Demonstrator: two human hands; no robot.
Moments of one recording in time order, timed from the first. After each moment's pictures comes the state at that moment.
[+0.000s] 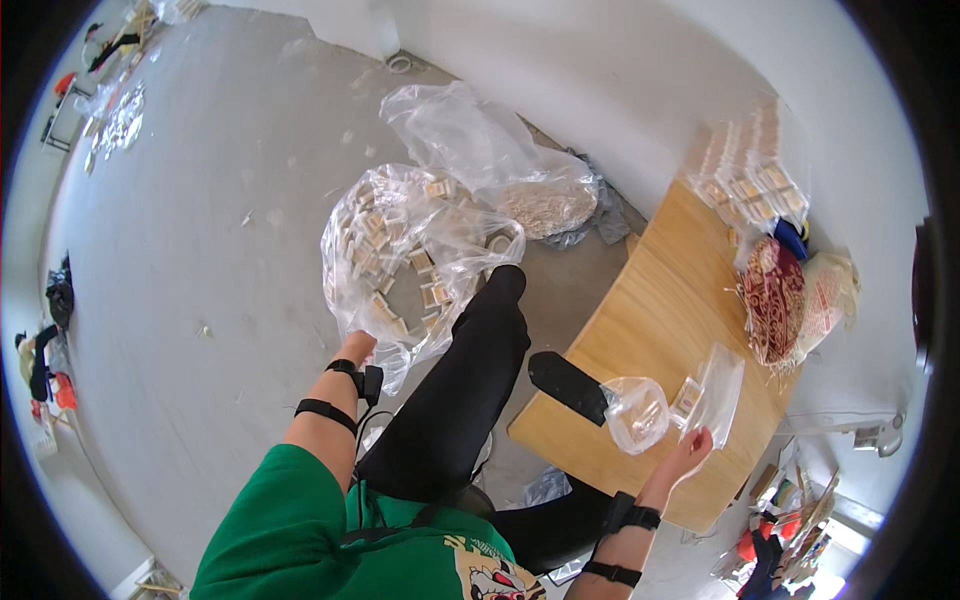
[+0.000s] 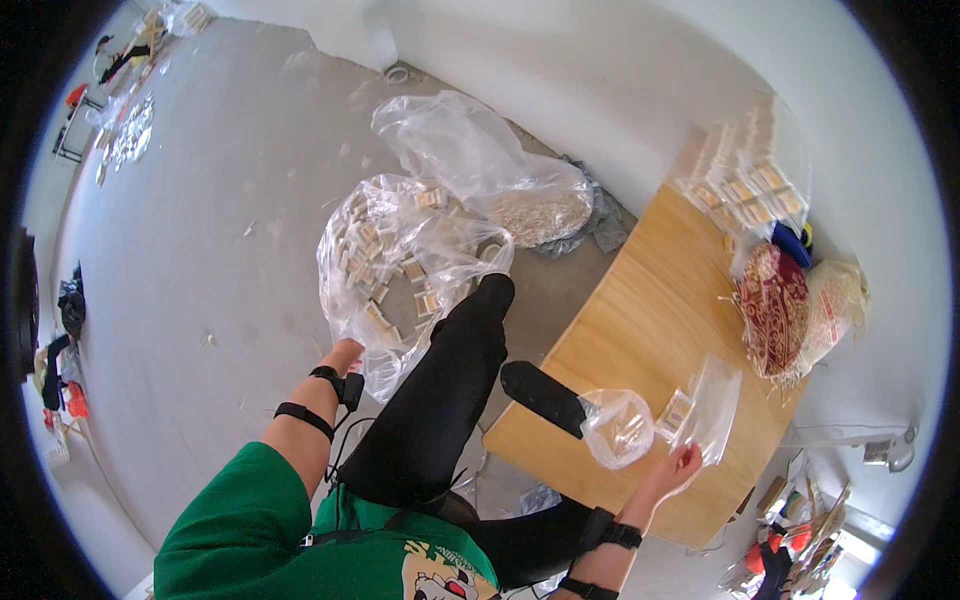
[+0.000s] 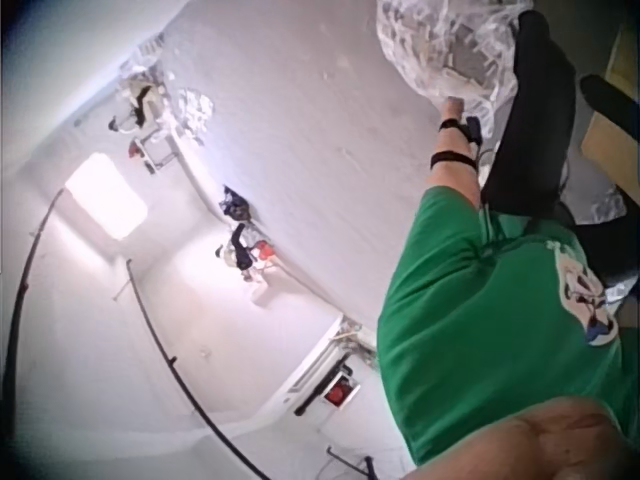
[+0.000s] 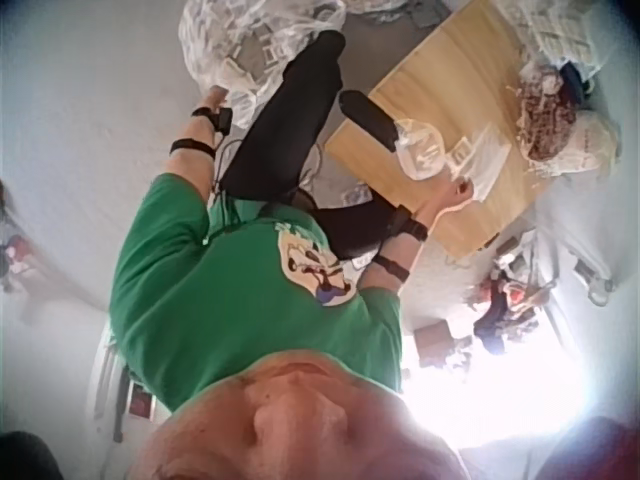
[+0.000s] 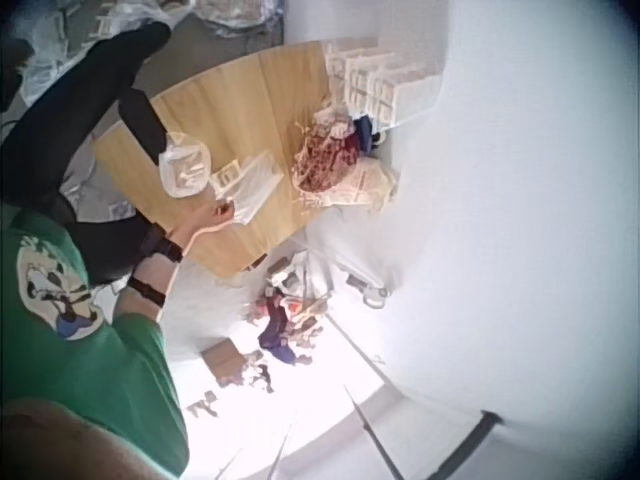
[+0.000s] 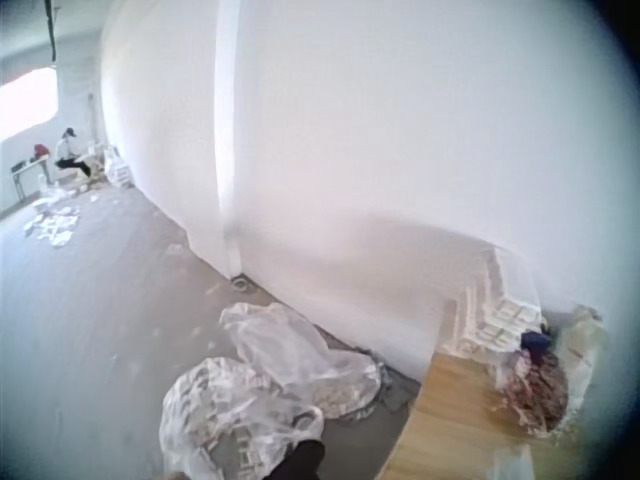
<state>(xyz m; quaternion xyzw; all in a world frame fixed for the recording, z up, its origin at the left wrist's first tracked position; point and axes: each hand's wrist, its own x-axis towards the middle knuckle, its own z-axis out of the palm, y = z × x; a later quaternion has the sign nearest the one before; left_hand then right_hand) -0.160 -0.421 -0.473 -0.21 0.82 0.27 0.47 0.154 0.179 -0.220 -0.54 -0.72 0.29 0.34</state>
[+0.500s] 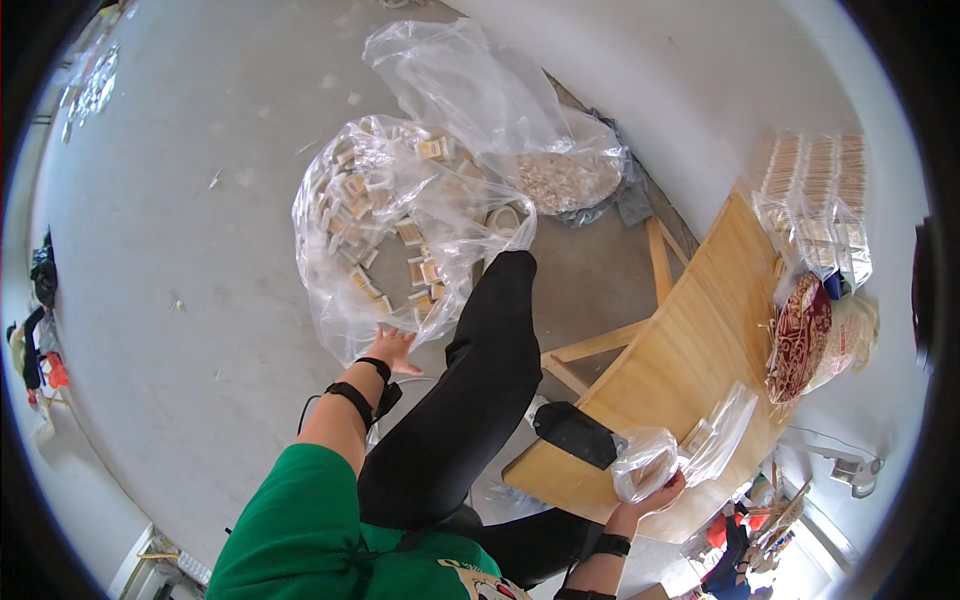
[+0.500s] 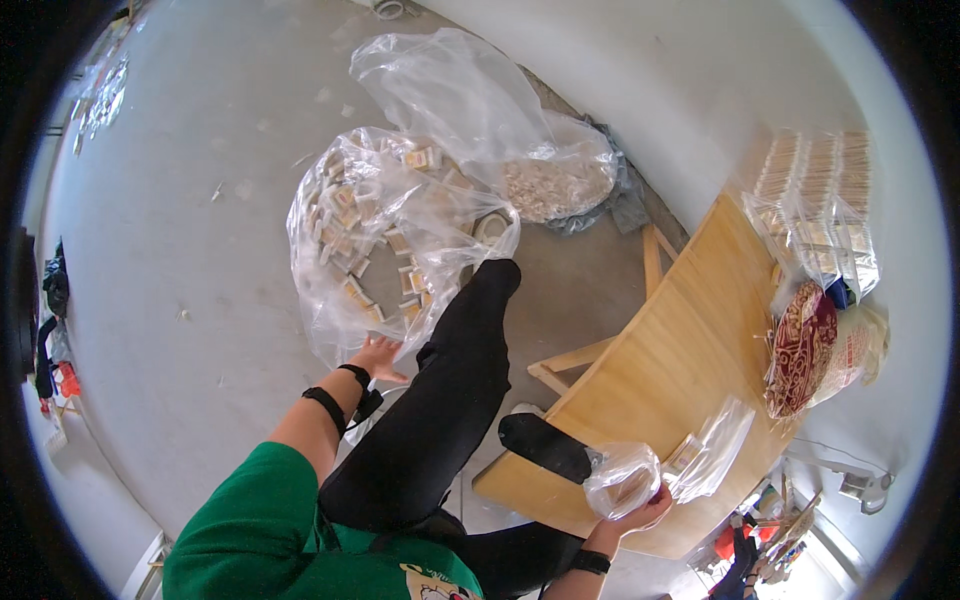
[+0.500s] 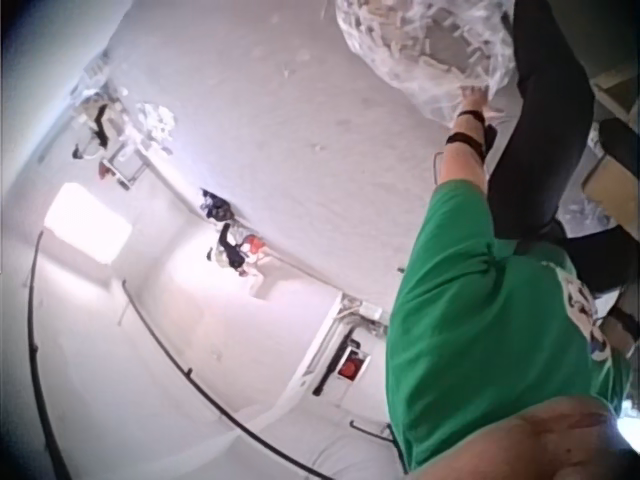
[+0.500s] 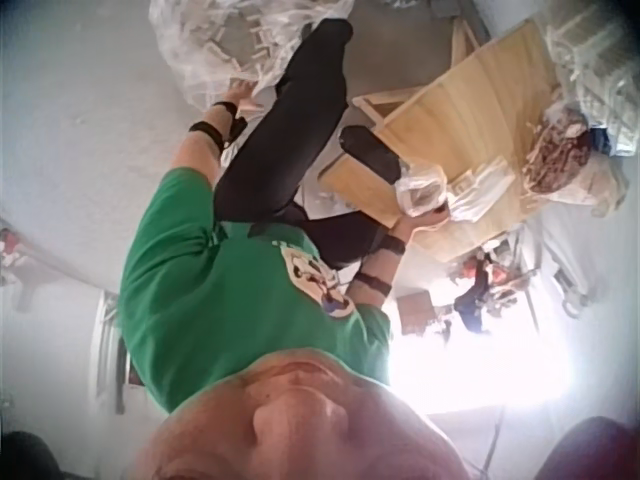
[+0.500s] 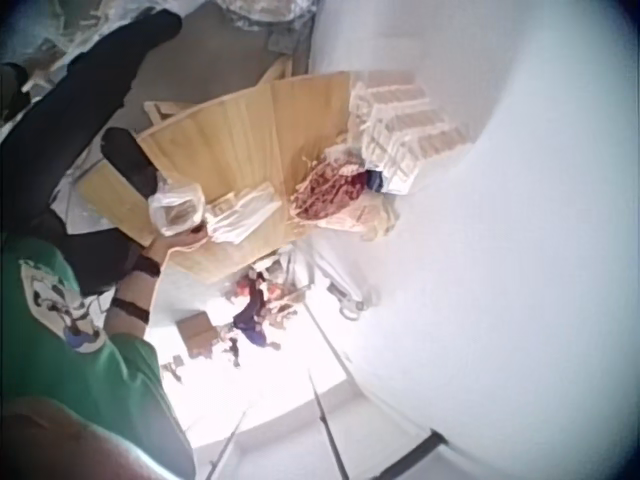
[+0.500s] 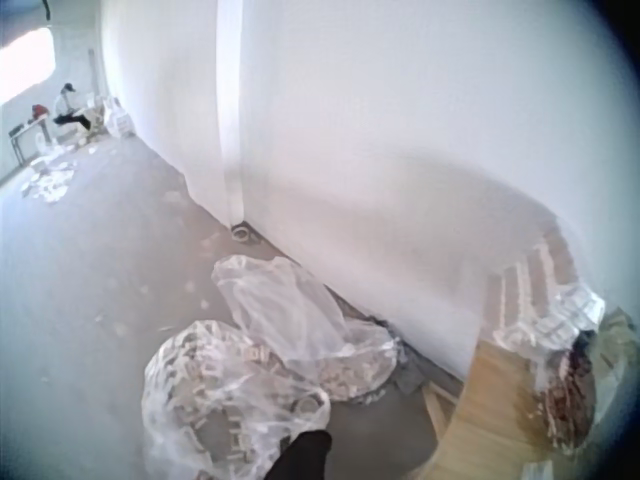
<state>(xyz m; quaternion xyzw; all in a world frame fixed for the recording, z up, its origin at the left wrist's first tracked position) -0.122 -0.280 -0.467 0.26 0.79 0.00 0.56 0.153 0.135 -0.220 -0.61 -0.70 0.22 0.31</state>
